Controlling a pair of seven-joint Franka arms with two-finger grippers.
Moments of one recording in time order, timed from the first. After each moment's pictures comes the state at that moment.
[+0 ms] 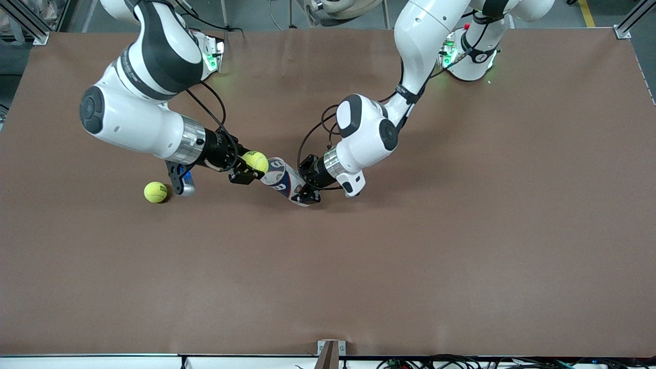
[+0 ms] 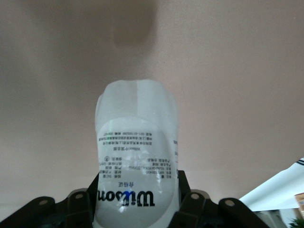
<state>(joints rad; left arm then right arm) -0.84 0.72 0.01 -1.54 -1.15 2.71 -1.47 0.42 0.22 -0.04 -1.74 0.58 1.98 1.20</state>
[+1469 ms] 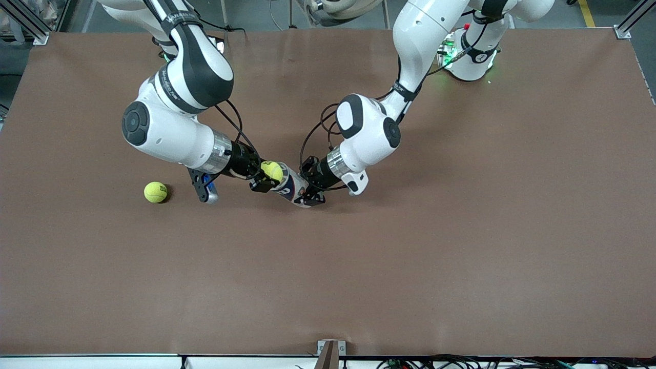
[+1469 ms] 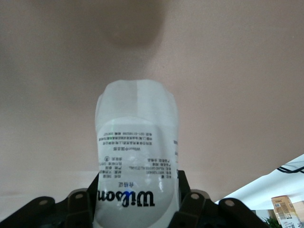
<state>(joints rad) -0.84 0.72 0.00 -1.56 -1.24 2.76 -1.45 0.48 0.28 -0.04 -1.74 0.55 2.08 1.21</state>
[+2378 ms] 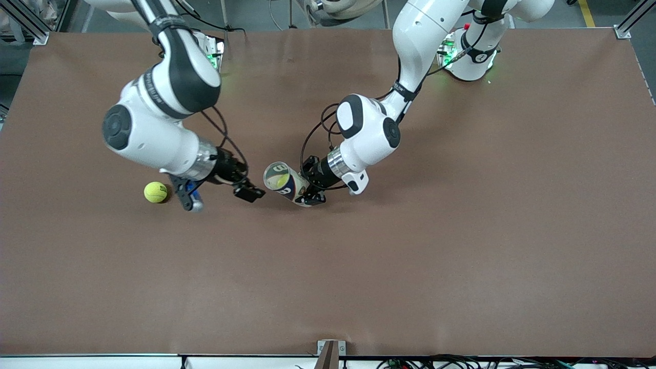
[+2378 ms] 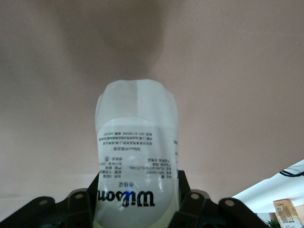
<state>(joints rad) -0.84 0.72 0.00 -1.57 -1.24 2.76 -1.45 0.40 0.29 -0.07 -1.69 0.44 1.98 1.03</state>
